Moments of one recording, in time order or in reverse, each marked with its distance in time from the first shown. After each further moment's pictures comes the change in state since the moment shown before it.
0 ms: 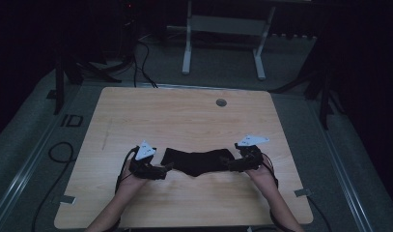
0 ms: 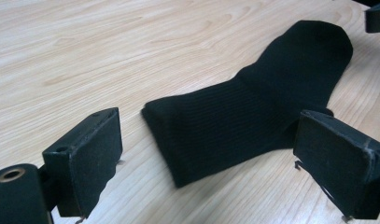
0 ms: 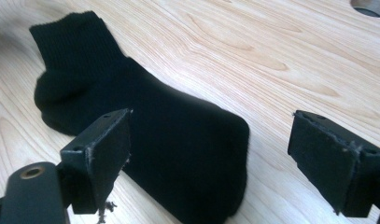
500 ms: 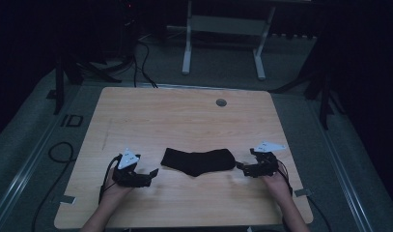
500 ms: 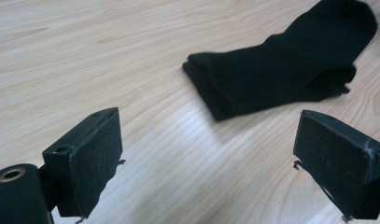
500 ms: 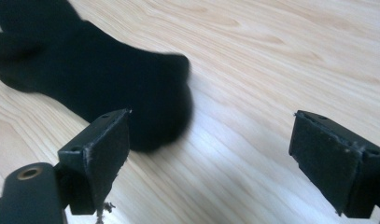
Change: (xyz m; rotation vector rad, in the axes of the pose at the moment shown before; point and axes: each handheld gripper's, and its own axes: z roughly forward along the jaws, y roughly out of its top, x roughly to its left) left arm 0.016 -0.032 -0.036 0.016 0.057 -0.030; right arm -0.028 -0.042 -0.026 -0.002 -0.062 0.064
